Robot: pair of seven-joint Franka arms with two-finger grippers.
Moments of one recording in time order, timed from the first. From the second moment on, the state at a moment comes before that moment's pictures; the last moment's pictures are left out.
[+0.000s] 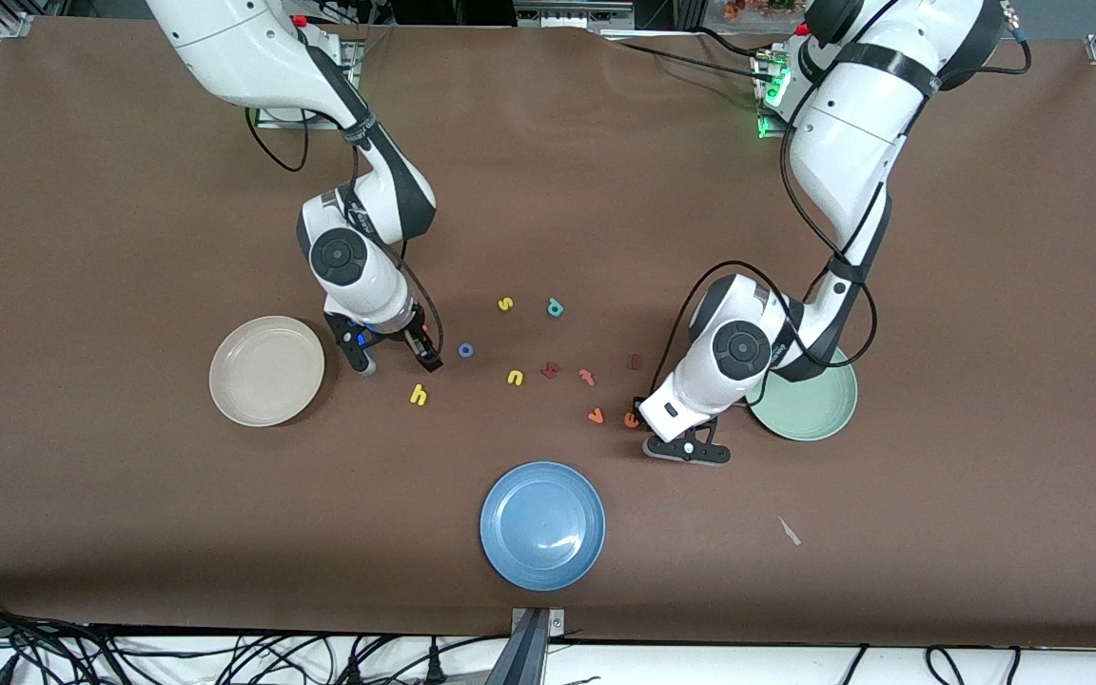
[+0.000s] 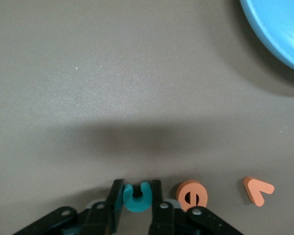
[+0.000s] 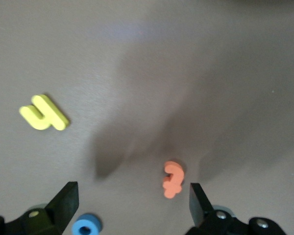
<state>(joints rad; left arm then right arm) -0.31 0.88 -0.15 -1.45 0.02 2.44 -0.31 0.44 0.55 0.07 -2.00 0.06 2.60 1.43</state>
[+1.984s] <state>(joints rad) -0.06 0.62 -0.14 -1.82 0.10 2.28 0.07 0.44 0.51 0.07 -2.11 0.06 2.67 1.39</state>
